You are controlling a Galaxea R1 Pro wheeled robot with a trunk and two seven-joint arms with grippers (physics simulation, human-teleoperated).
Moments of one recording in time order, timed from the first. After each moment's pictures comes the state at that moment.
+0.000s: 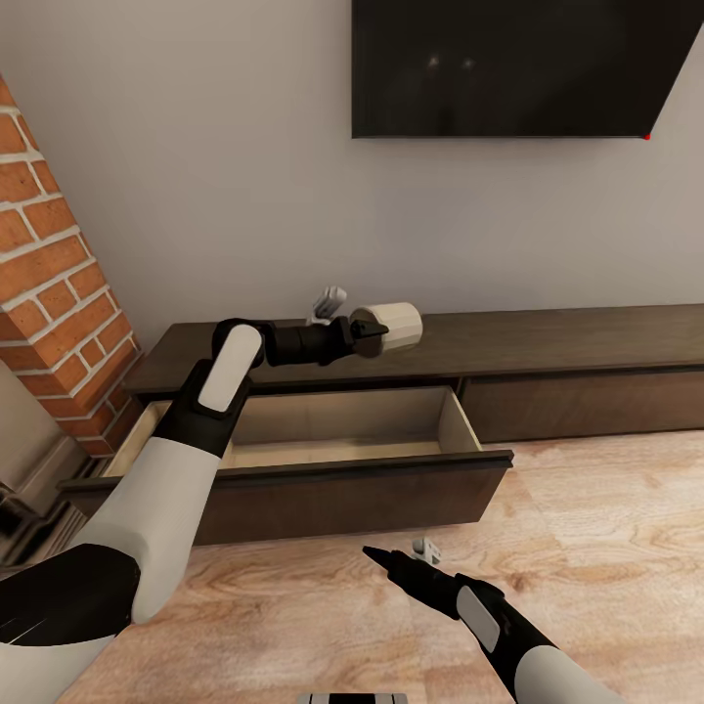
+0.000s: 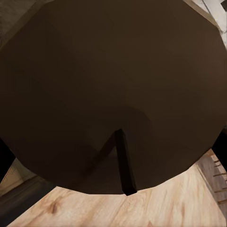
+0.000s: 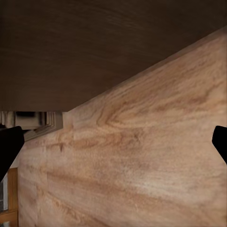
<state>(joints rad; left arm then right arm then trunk) -1.14 -0.10 -0.20 -1.08 0.99 1.02 -0.08 -0.60 0.04 0.11 -0.37 -0.60 0.32 0.63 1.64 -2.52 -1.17</state>
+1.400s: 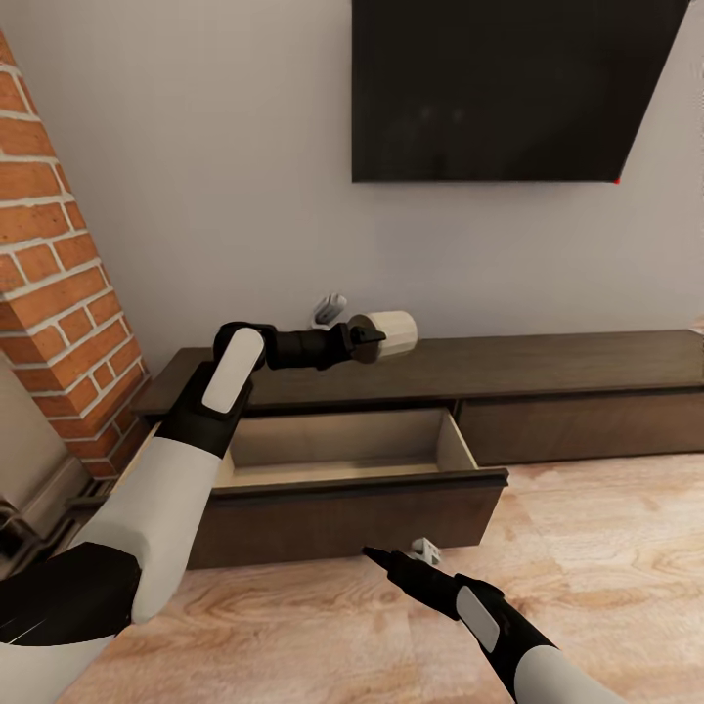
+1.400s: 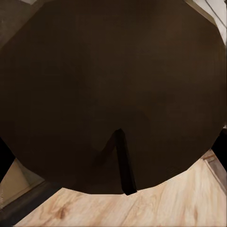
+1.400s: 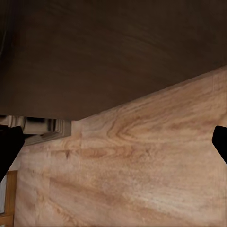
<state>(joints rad) -1.14 -0.10 -0.20 -1.06 0.95 1.02 -0.07 -0.60 0.04 0.11 -0.37 -0.60 0.33 0.63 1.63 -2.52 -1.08</state>
